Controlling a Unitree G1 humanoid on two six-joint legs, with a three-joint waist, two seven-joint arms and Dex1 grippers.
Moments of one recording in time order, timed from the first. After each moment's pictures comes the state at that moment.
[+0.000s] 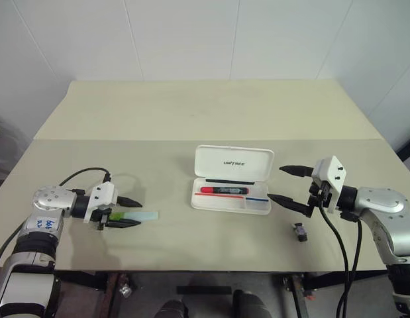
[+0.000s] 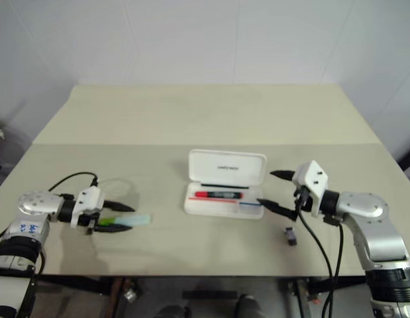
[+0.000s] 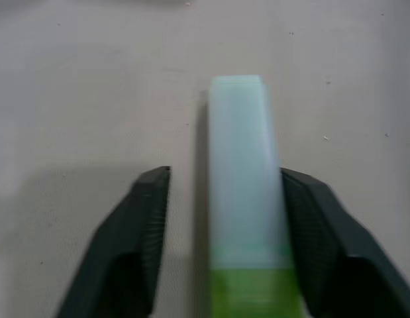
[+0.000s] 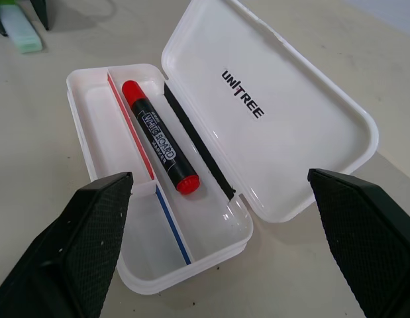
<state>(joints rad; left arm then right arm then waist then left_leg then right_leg) -0.60 0.79 -0.04 0.83 -0.19 -0.41 -1.50 -0.30 -0.76 -0.13 -0.08 0.38 0.22 1.04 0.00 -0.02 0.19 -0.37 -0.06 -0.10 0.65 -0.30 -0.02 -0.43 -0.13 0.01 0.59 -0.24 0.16</state>
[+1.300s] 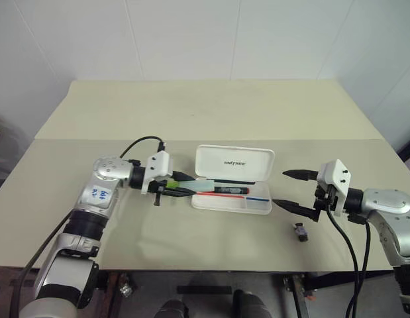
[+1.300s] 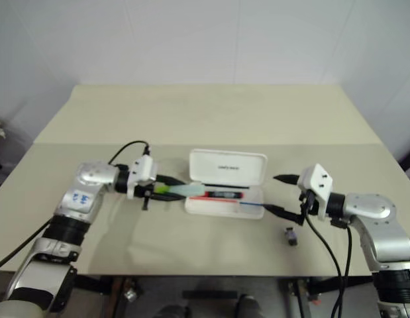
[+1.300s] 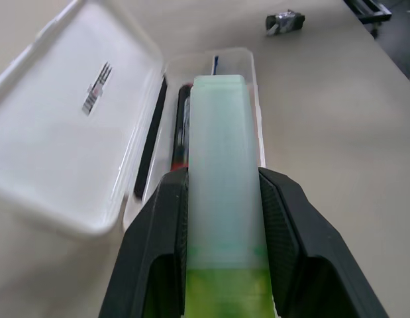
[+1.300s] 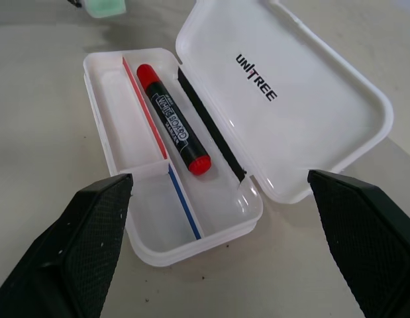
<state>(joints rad) -0.78 0.52 -0.17 0.37 -0.17 -0.02 -1.29 -0.27 -0.79 -0.16 -0.06 0.39 0.20 1.09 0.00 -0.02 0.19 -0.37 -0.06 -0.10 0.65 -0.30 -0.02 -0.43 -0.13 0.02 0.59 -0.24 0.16</state>
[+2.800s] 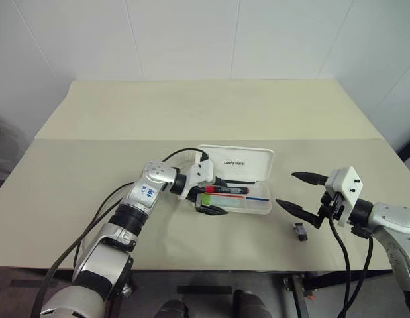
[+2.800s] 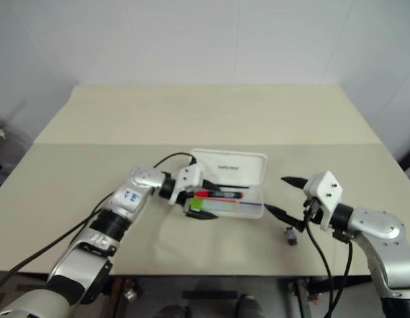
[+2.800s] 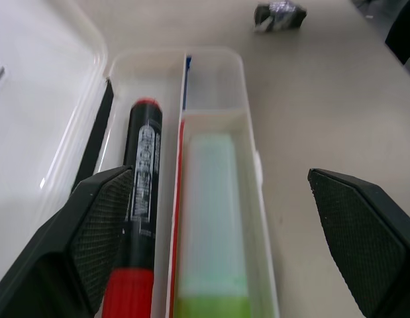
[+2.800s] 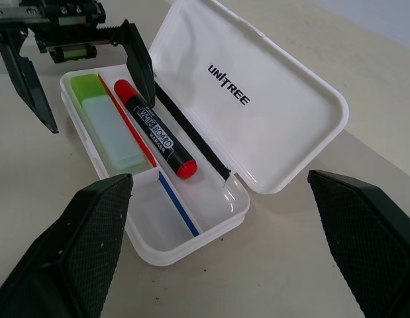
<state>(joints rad) -0.85 0.32 -0.29 0.47 -0.07 0.11 -1.23 -0.10 -0.78 -0.23 -0.26 0.44 0.26 0.91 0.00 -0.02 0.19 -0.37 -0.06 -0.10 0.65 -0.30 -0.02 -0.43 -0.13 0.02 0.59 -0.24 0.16</state>
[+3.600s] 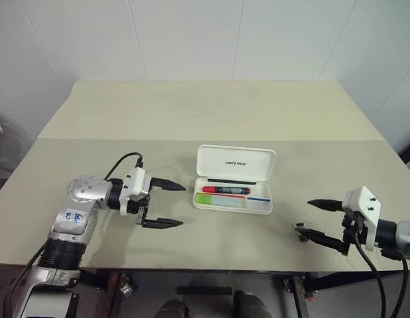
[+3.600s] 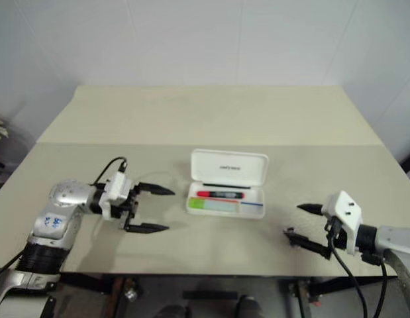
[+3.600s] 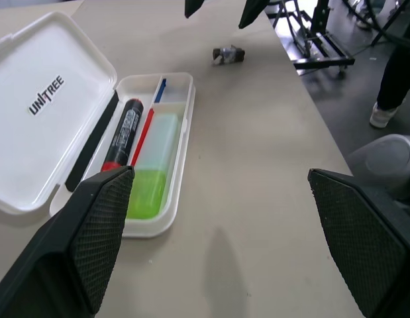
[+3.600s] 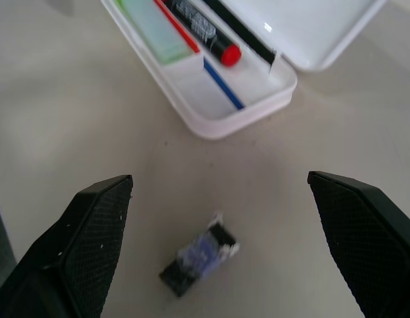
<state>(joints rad) -0.48 0.63 -0.01 0.10 -0.35 0.05 -1.39 0.11 -0.91 -0.34 -0.26 0.48 0.36 1.06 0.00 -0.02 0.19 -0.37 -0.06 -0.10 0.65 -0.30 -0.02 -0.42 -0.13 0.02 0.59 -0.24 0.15</state>
